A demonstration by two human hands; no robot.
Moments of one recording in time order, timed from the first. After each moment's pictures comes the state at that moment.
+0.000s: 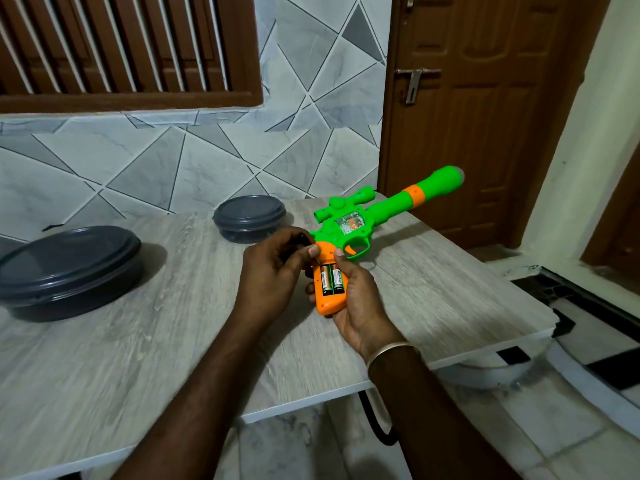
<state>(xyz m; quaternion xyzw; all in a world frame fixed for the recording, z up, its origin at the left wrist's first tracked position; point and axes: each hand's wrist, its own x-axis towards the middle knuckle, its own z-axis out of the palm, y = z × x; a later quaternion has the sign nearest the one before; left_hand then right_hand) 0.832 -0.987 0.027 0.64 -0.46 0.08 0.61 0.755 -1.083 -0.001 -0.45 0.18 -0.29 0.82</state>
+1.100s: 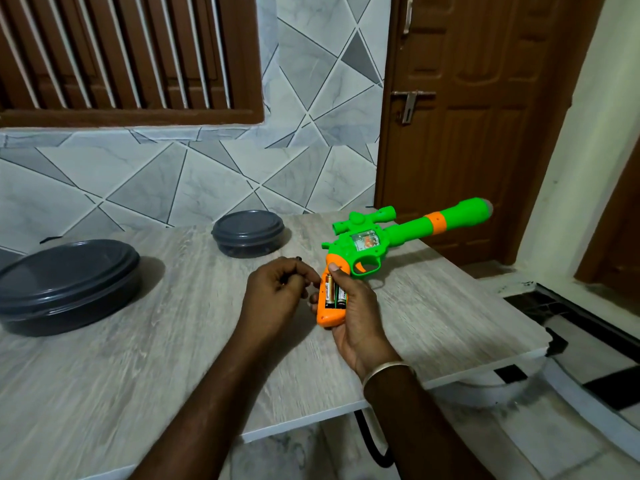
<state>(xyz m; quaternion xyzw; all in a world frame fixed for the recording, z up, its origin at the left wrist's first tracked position) 0.825 -0.989 0.019 0.66 -0.41 0.00 0.63 0.757 -1.084 0.000 -0.40 0.19 -0.36 0.82</state>
